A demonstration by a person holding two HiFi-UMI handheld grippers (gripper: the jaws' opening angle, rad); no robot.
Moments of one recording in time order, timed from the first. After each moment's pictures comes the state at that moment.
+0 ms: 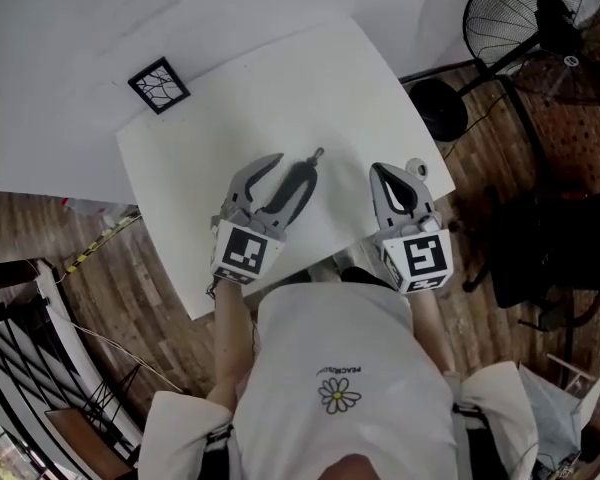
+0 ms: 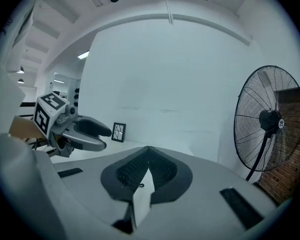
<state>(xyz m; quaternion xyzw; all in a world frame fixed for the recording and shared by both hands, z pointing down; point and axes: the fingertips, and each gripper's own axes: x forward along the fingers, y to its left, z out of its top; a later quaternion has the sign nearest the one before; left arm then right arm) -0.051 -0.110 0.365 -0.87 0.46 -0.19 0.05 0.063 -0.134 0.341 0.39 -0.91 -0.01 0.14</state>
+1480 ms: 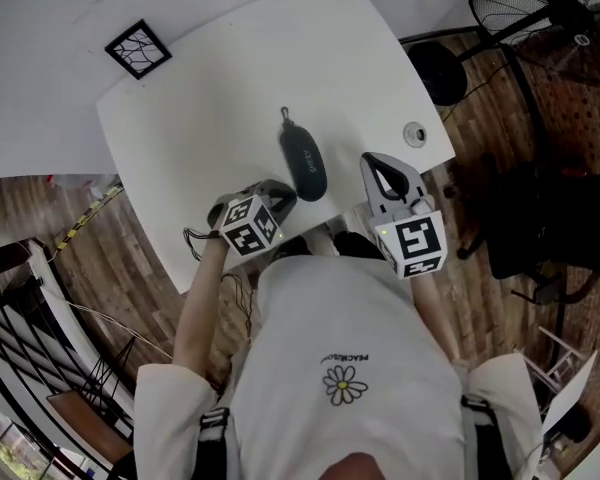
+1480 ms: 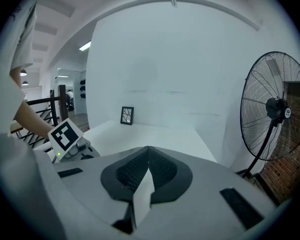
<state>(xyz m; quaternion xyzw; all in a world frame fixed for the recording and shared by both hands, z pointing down) -0.011 -0.012 0.569 -0.88 0.18 -0.43 -0.09 0.071 -0.106 0.398 0.35 -0.91 0.03 0.21</state>
